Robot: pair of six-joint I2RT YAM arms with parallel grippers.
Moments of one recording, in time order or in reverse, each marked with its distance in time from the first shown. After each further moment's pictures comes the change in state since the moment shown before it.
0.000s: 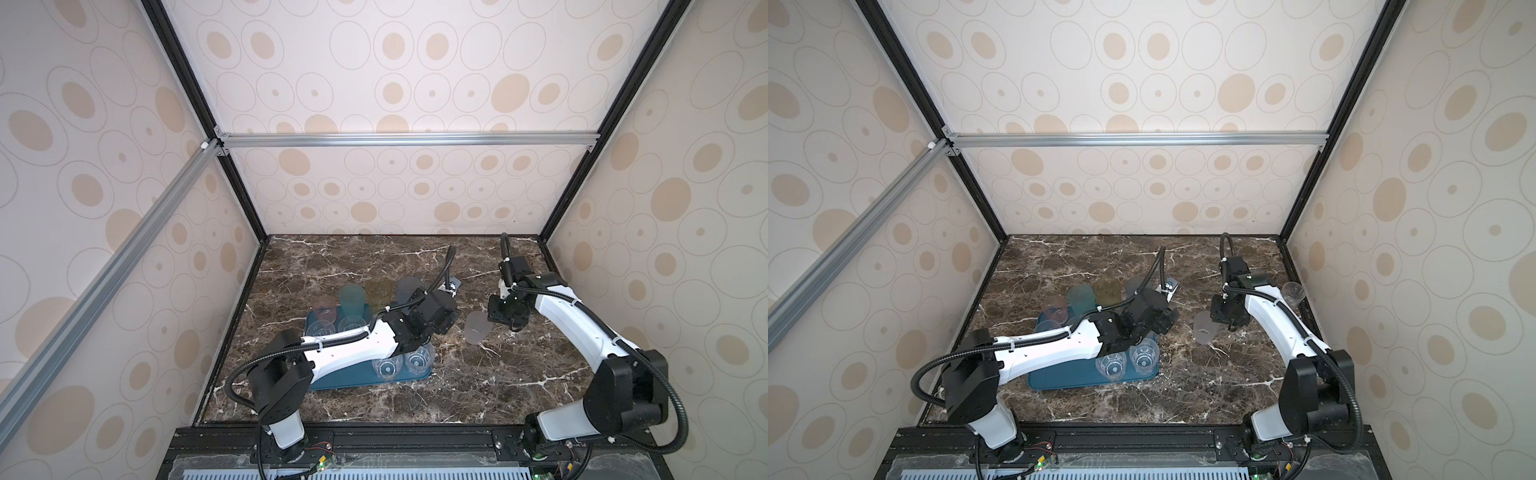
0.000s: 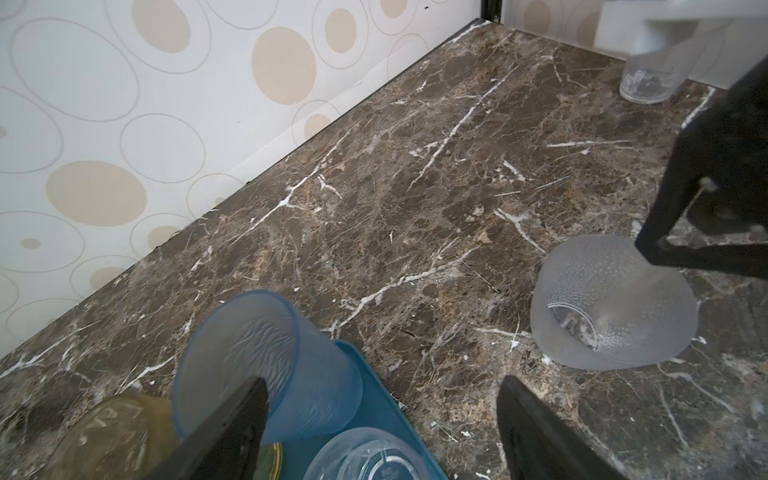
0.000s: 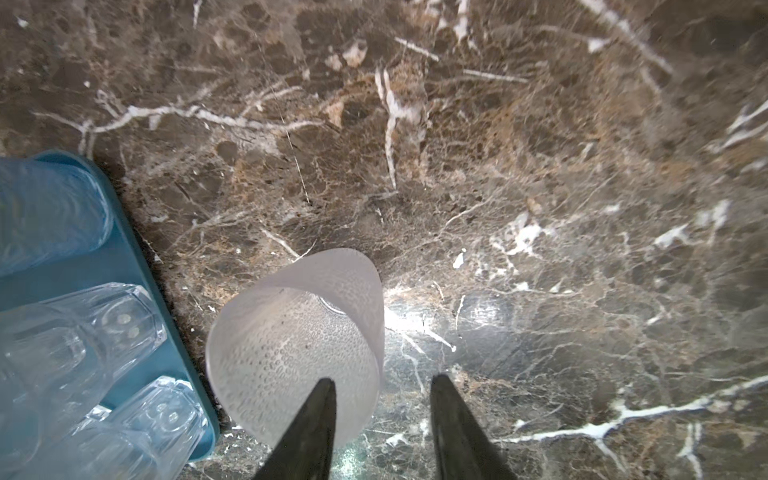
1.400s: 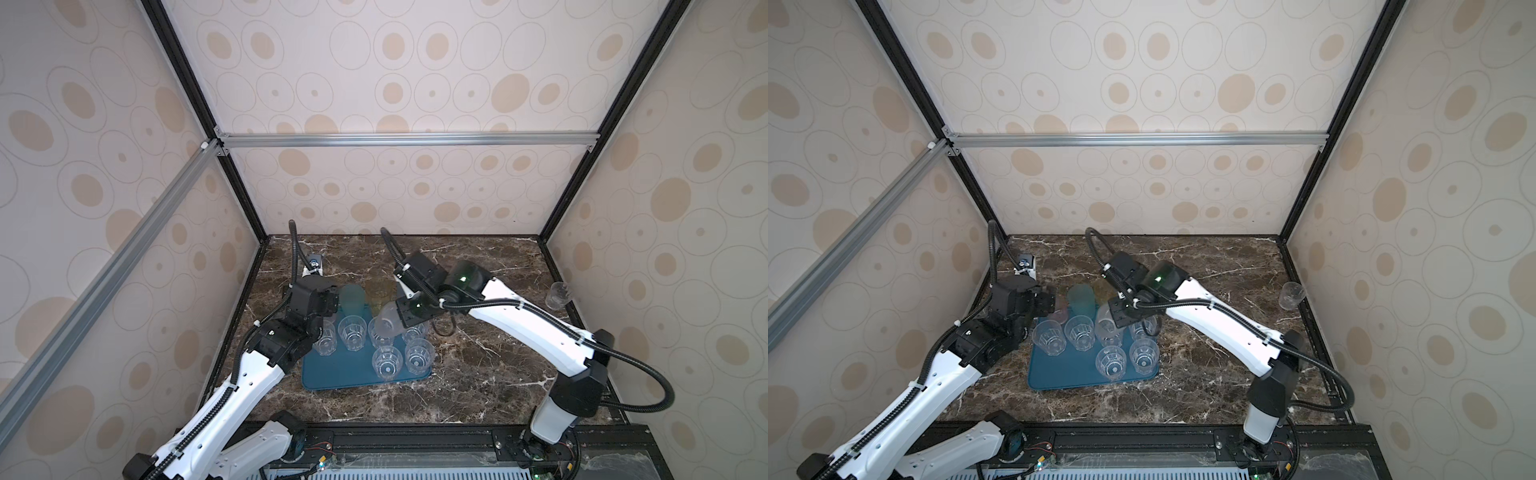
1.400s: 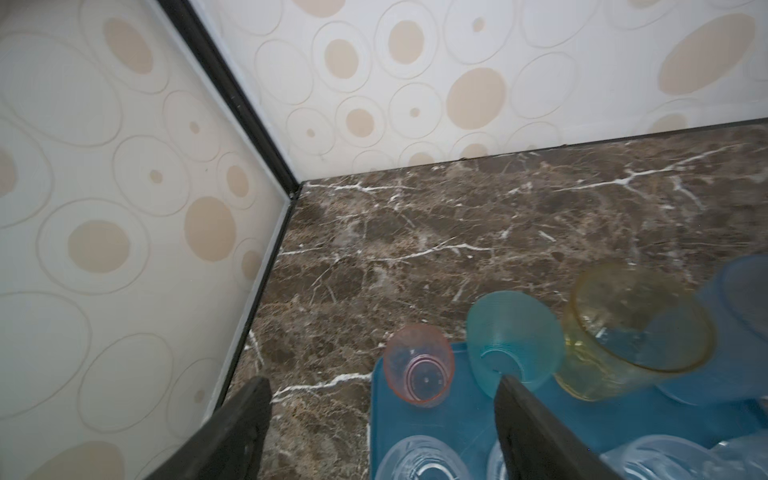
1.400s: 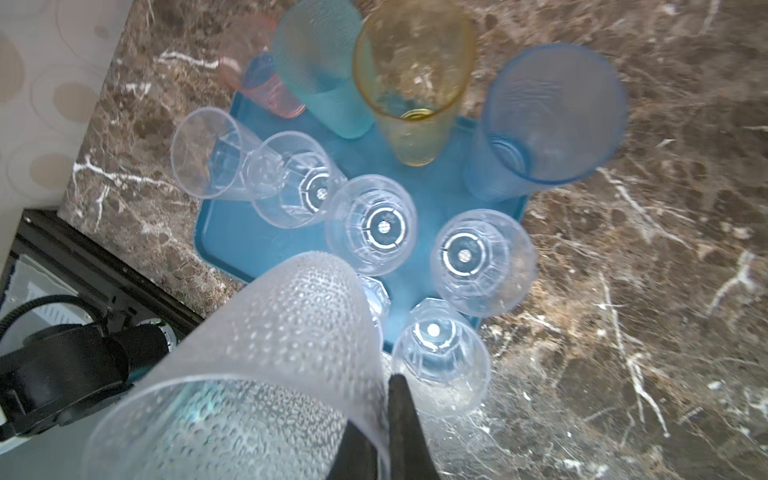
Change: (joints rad) left arm 0.589 -0.772 -0.306 -0.428 -0.126 -0.092; right arm 0.814 0.288 0.719 -0.212 0.094 0.129
